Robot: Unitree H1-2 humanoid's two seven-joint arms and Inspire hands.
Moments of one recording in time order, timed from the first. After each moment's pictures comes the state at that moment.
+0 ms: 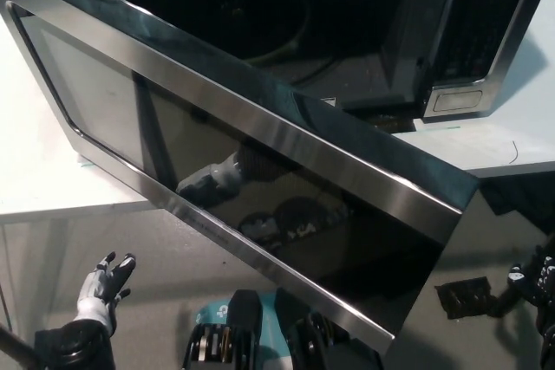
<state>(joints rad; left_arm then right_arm) -0.41 0.12 0.27 0.82 -0.09 0.13 0.12 -0.47 -0.23 -0.27 1.16 0.13 -0.20 -0.06</state>
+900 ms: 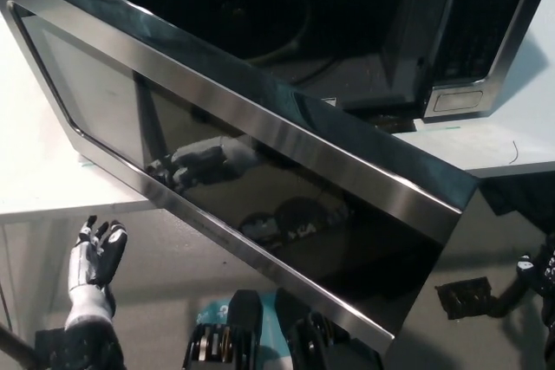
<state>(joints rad) -0.21 -0.03 0.27 0.14 -0.04 0.24 0.24 -0.47 -0.24 -0.31 1.14 0.17 -0.22 -0.04</state>
